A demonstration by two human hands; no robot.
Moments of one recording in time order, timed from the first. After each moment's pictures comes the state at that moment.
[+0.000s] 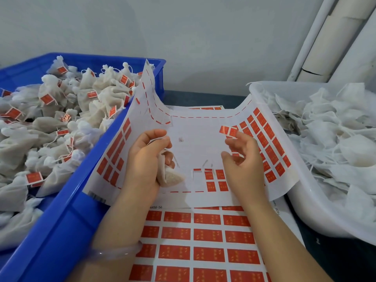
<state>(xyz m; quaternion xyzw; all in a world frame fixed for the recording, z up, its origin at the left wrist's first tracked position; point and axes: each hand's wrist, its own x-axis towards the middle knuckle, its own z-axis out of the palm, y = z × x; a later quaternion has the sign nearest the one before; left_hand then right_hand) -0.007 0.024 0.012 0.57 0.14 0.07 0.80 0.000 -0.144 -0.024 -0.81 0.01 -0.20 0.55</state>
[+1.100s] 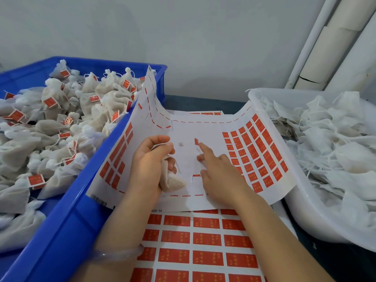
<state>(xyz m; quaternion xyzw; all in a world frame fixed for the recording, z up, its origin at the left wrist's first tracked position) -0.003 0.022 0.007 0.61 0.15 0.07 0.78 0.016 -0.128 -0.025 -0.97 -0.13 0.00 0.23</state>
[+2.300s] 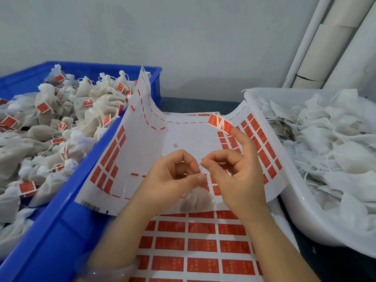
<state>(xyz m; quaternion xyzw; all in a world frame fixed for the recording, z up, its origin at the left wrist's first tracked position) -0.017 0.007 0.006 0.76 -0.15 -0.03 0.63 -0.020 -0.140 -0.002 -0.78 -0.12 -0.22 0.57</state>
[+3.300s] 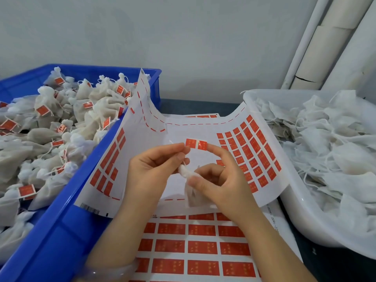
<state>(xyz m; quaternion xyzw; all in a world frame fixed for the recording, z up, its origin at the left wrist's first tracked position) -0.015 0.011 0.010 0.65 -0.04 0.12 0.75 -0.023 -0.134 -0.009 -0.77 -0.13 -0.05 0.63</state>
